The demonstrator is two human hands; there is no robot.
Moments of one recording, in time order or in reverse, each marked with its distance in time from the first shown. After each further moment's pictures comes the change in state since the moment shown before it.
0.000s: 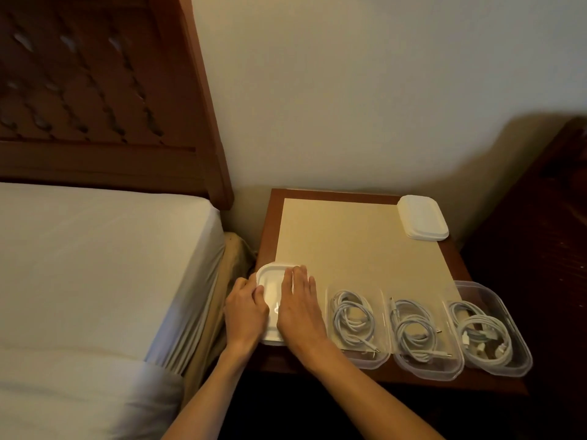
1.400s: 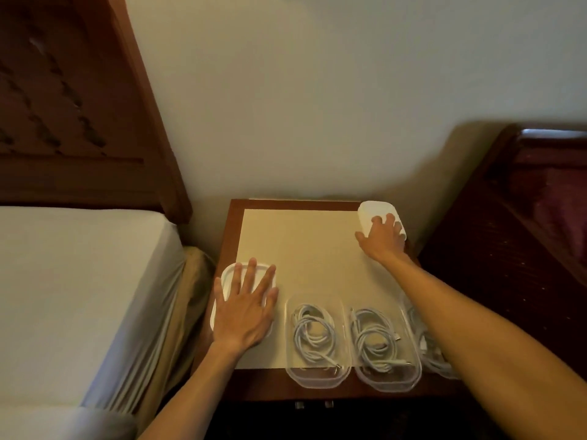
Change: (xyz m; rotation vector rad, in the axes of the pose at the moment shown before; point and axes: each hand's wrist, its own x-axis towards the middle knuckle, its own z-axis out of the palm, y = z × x) left_hand 0.015 0.056 0.035 0.481 -0.409 0.314; right_hand 0.096 0.250 -0.113 -0.045 0.139 0.600
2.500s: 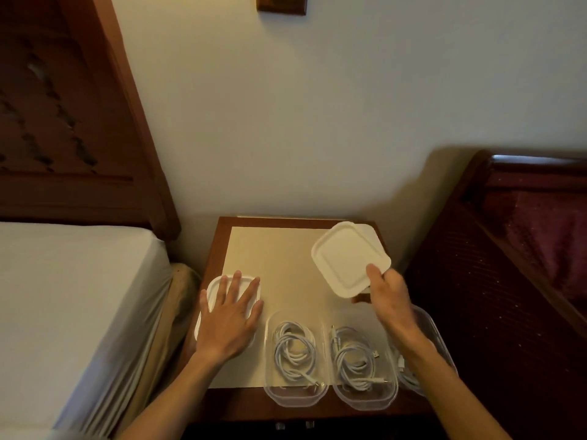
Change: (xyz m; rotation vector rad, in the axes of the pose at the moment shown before) left_hand 0.017 0.001 0.005 -0.038 0.029 -0.011; right_hand -0.134 0.011 -0.063 1.074 0.032 0.052
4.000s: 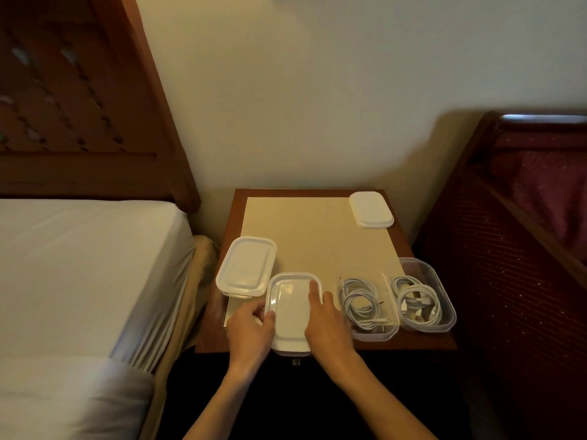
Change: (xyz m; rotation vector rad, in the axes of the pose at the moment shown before) left_hand -0.124 0.050 -0.015 -0.700 0.211 -0.359; right_hand -0.131 0.049 0.070 -1.033 -0.401 -0.142
